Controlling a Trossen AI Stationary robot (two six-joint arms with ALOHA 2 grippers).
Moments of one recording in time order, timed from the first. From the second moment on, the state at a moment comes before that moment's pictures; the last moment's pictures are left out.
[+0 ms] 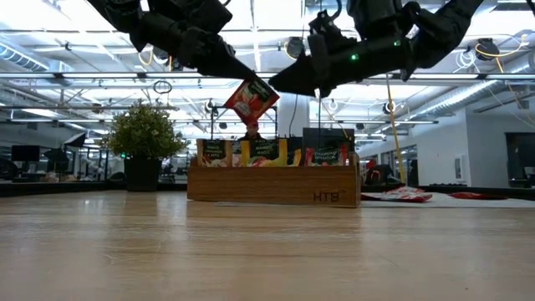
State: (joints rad) left arm 0.29 1.39 0.89 0.08 0.29 0.49; right arm -0.12 1.55 0.70 0.71 0.13 -0.09
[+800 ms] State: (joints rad) left arm 0.29 1.39 0.89 0.06 0.29 0.49; right arm -0.13 1.64 0.76 0.71 0.13 -0.15
